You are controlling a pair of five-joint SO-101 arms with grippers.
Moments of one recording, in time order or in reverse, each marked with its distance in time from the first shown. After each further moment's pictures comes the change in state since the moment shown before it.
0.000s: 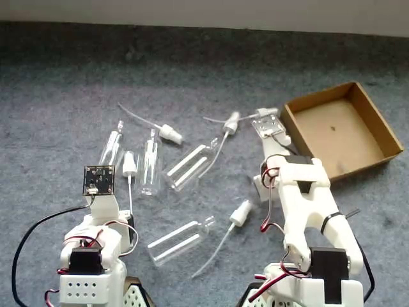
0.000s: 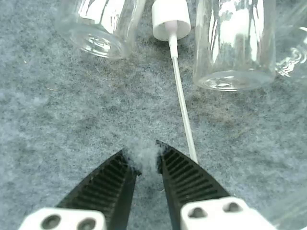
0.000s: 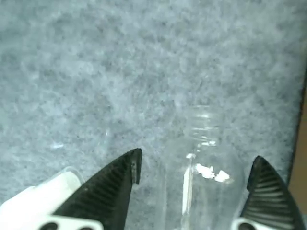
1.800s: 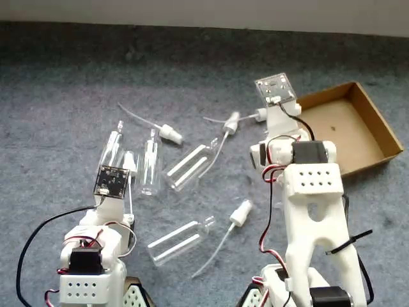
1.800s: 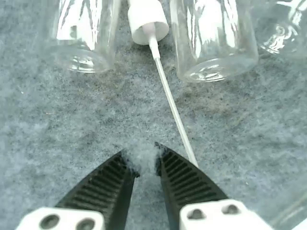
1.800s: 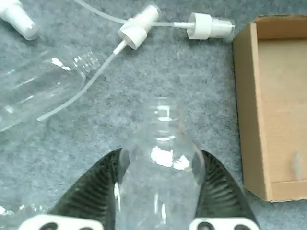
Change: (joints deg) left arm 0.0 0.0 0.0 0.0 -13.5; right arm -6.3 -18.1 -17.8 20.7 -11.5
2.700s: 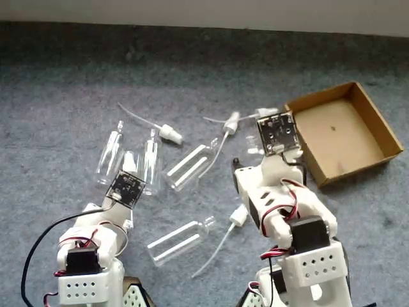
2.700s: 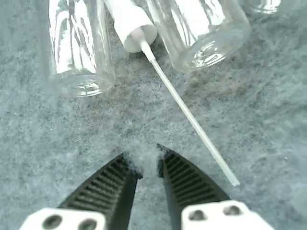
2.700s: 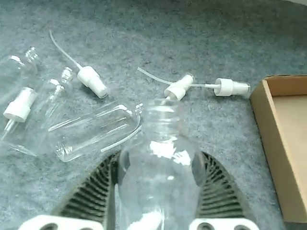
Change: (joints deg) left arm -4.7 0.0 0.0 -0.5 -22.8; right arm -9.8 -37.2 24.5 -8.6 -9.3
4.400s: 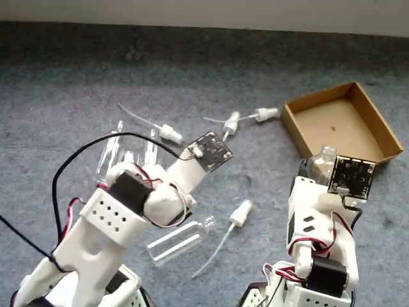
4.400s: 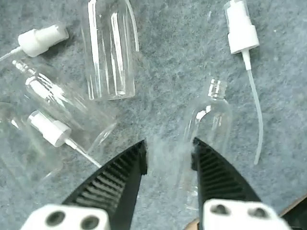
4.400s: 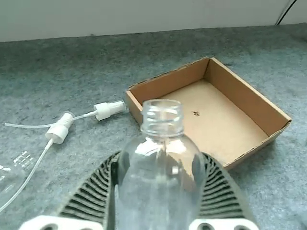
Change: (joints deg) left arm 40.6 63.7 -60.3 9.8 17.7; right arm 30.2 -25.1 13.9 -1.9 -0.1
